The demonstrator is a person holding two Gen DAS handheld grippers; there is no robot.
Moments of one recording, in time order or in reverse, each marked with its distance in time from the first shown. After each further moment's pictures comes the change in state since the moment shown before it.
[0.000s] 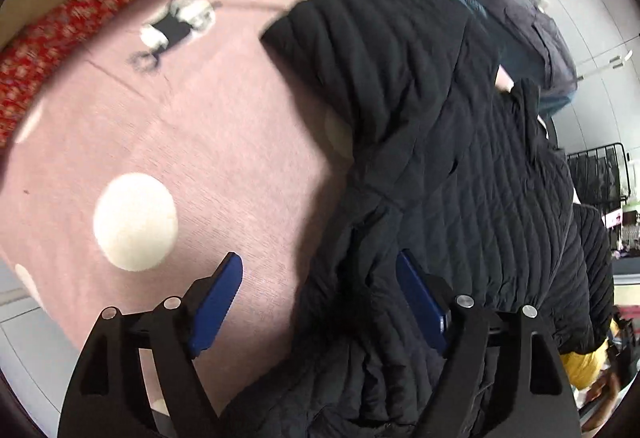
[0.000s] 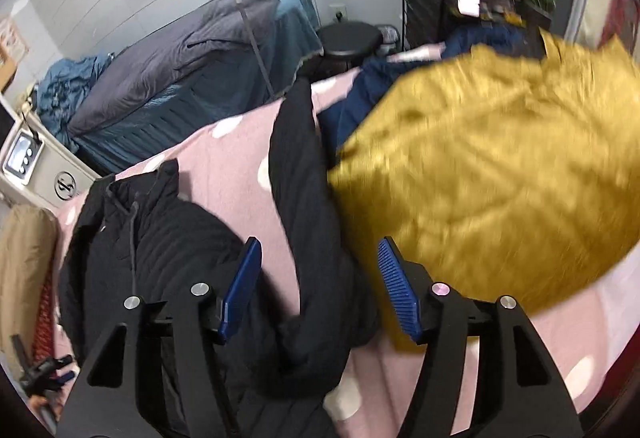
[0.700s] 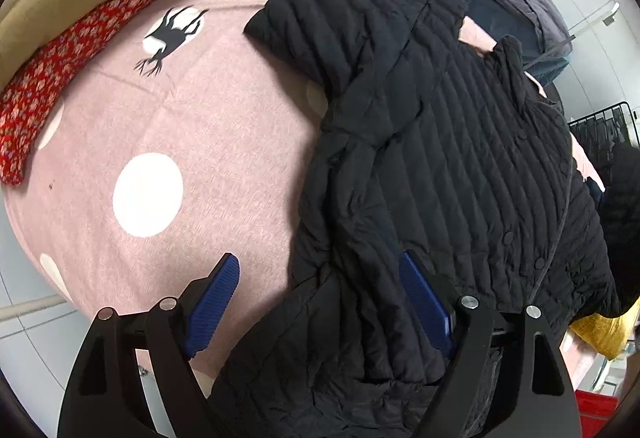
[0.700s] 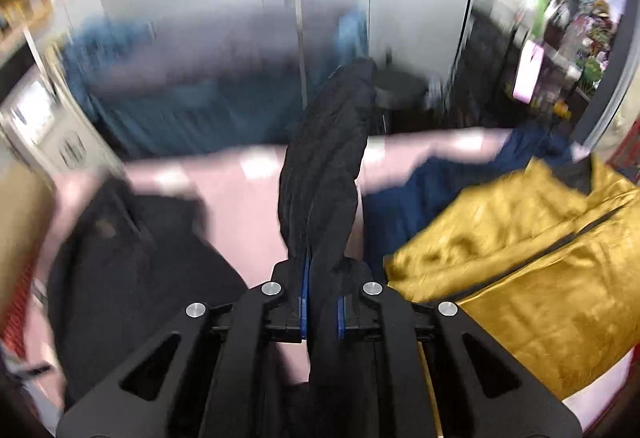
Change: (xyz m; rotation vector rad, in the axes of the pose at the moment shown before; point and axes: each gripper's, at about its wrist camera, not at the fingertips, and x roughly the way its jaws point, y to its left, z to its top) left arm -0.024 -0.023 -0.040 0.113 0.012 0.060; right arm -0.018 0.049 0.064 -0.199 -0.162 0.057
